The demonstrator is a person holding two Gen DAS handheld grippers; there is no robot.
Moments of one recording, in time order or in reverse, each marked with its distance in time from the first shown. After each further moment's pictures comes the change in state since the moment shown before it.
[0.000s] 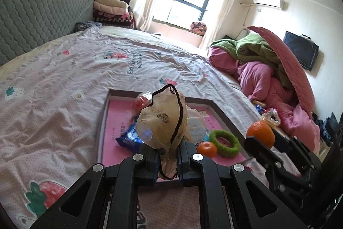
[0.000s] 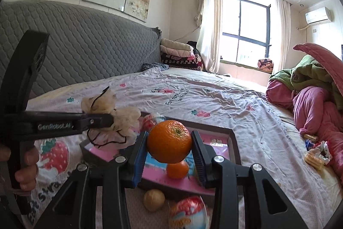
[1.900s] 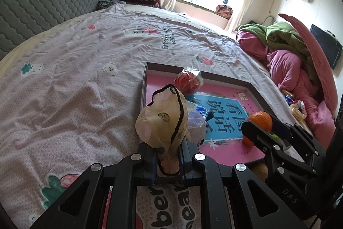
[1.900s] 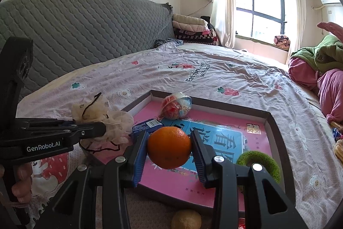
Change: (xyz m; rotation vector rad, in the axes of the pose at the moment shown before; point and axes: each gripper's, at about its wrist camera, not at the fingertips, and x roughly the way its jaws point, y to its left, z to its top) left arm 0.029 0.052 -0.017 -0.055 0.152 0.146; right arm 0.074 0.022 -0.004 0.032 0.176 0.112
